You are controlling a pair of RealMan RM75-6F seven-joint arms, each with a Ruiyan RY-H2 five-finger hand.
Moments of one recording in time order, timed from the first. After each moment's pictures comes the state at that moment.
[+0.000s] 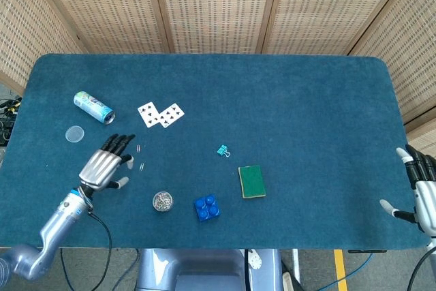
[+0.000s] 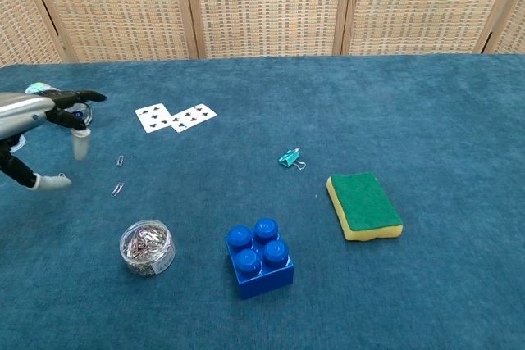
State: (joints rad) left arm -0.52 -1.42 -0.04 -1.32 1.47 1.07 0.07; right arm 0.08 -0.92 0.10 -1.80 -1.44 1.47 0.03
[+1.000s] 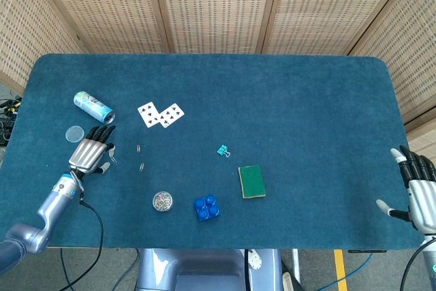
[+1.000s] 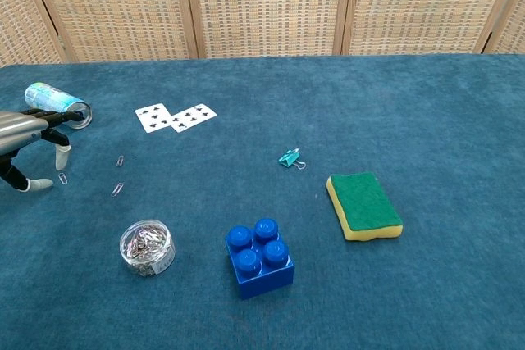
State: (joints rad) left arm -0.58 -1.63 -0.01 -0.79 1.48 0.94 -0.12; right arm 0.09 -0.94 0.10 -1.79 -1.41 1.44 -0.02
